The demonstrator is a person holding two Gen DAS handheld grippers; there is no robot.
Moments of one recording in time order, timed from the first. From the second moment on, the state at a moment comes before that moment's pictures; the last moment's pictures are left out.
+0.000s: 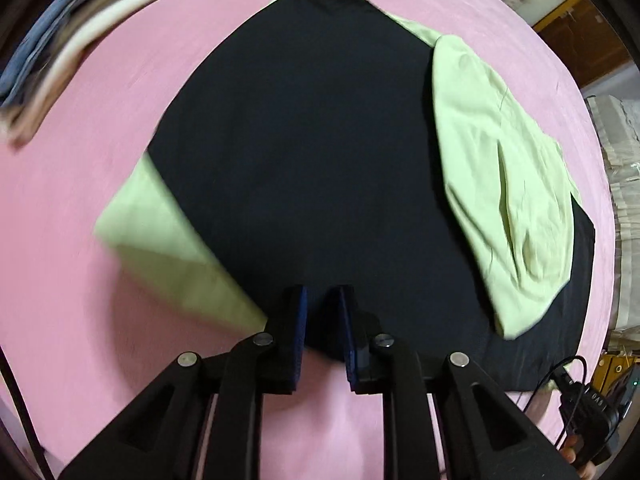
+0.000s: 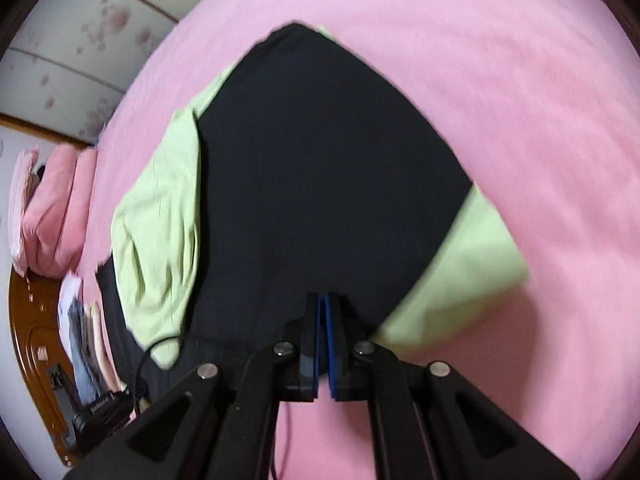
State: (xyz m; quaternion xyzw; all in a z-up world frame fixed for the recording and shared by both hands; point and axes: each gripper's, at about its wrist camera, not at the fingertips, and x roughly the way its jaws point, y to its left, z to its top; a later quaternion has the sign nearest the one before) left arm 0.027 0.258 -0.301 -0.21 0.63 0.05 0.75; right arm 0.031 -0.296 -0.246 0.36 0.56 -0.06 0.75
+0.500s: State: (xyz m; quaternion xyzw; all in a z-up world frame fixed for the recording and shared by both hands) left arm -0.068 0.317 -0.261 -0.26 0.66 0.08 0.70; right arm 0.003 -0.230 -0.177 0.27 0.75 0.13 0.59
